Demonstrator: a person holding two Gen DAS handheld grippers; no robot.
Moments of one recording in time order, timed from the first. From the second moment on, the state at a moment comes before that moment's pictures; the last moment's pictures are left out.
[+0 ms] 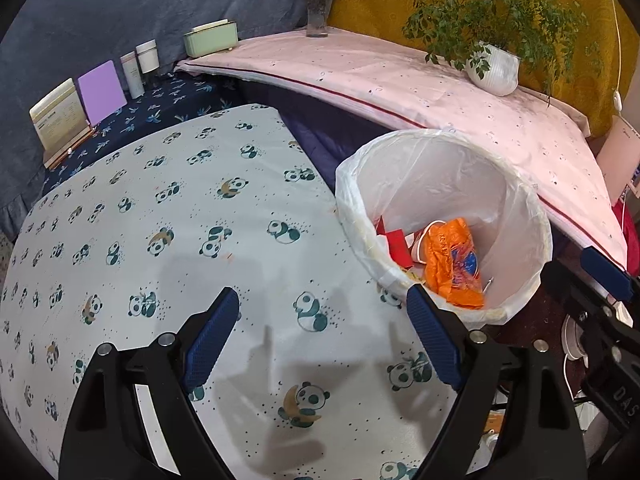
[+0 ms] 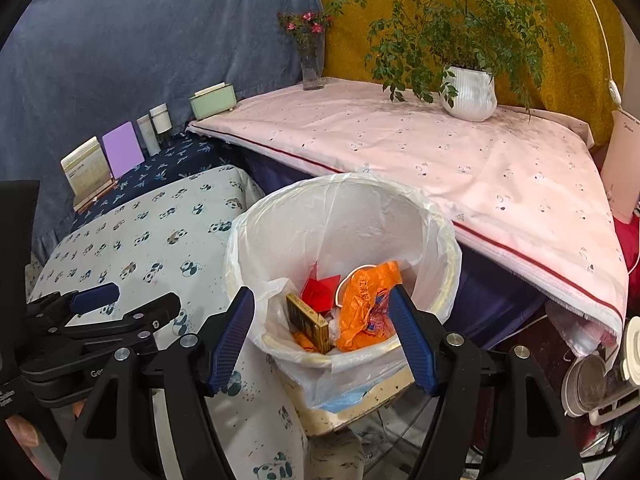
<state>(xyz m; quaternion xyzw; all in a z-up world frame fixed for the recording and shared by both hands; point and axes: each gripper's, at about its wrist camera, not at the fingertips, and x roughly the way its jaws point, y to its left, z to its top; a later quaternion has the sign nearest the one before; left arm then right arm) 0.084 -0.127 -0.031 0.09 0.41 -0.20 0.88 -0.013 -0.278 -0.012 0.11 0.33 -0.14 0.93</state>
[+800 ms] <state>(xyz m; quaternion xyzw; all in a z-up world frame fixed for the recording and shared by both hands) 0.065 -0.104 -0.058 0.10 0.42 -0.16 0.89 -0.028 -0.254 -0.033 0.07 0.36 -0.15 0.92</state>
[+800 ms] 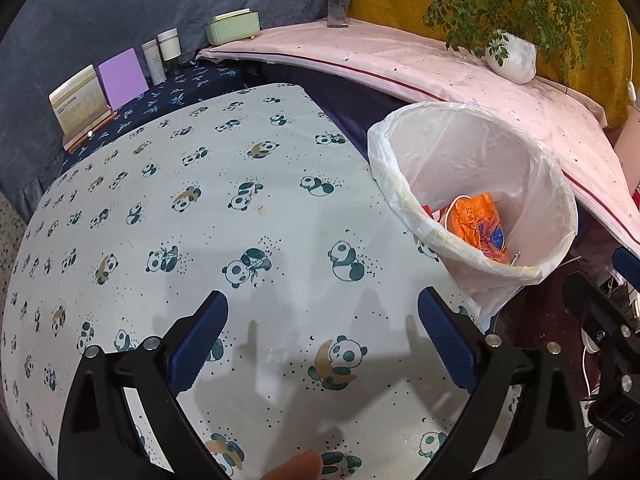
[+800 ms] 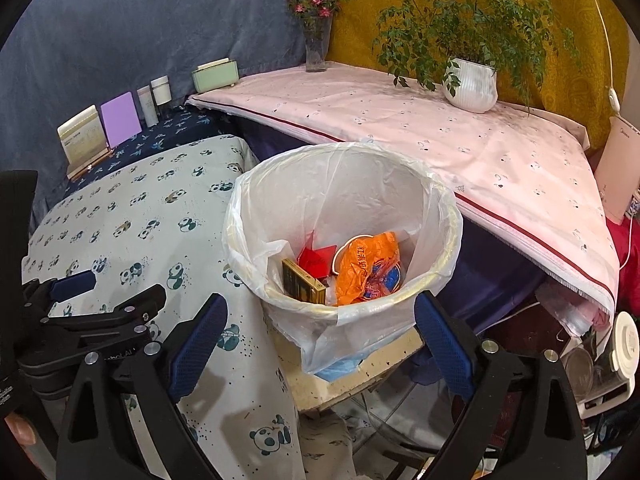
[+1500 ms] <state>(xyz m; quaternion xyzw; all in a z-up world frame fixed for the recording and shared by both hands) 0.057 -0.105 -0.052 0.10 0.41 -0.16 0.89 -0.037 -0.251 -0.033 0.07 0.36 -0.16 0.92</state>
